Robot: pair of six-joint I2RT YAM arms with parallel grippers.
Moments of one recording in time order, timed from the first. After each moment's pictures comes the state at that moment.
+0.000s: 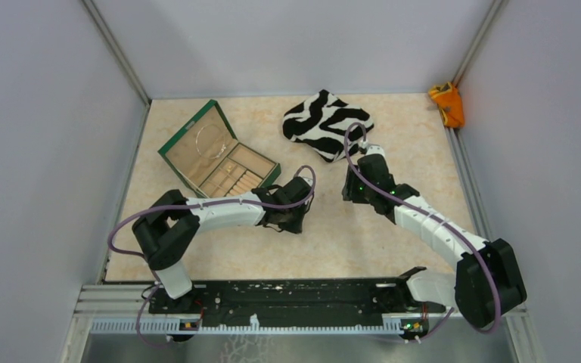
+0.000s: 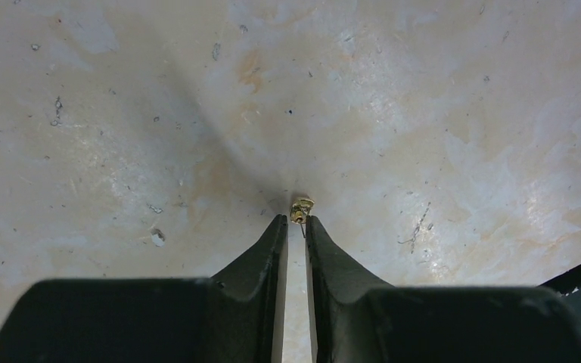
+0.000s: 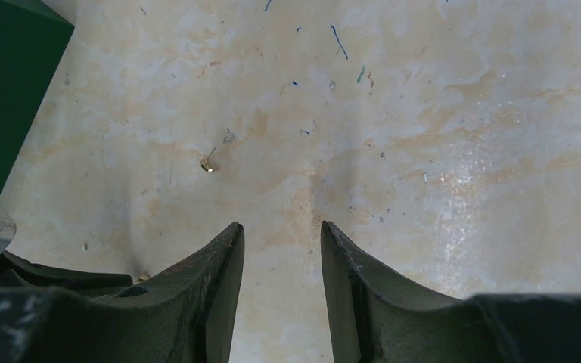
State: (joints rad) left arm -0.98 1.75 1.04 -0.35 -0.09 -0.55; right arm 0.46 1.19 0.73 -0.30 0.11 0.46
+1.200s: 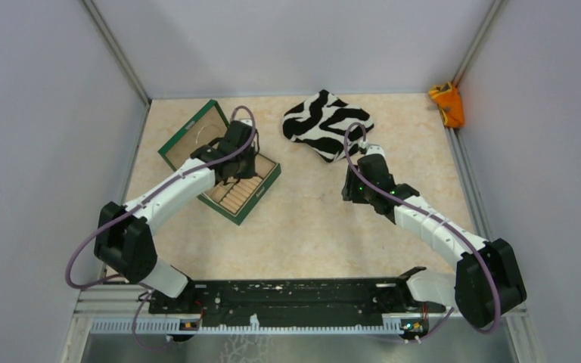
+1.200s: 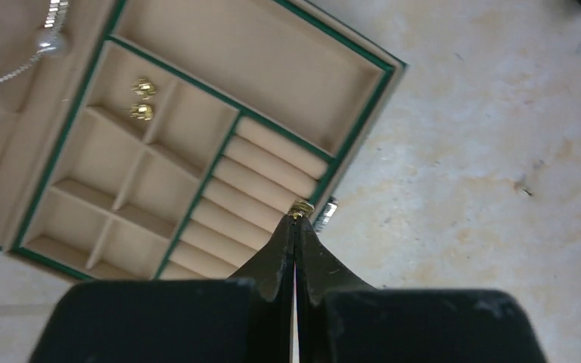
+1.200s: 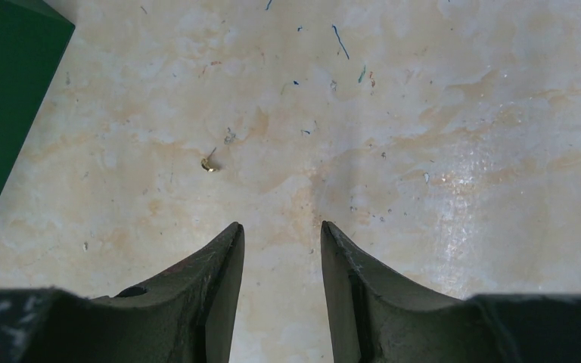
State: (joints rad) left arm -0.60 1.53 1.22 -0.57 -0.26 -0.42; right arm 0.46 1.19 0.73 -0.30 0.11 0.46
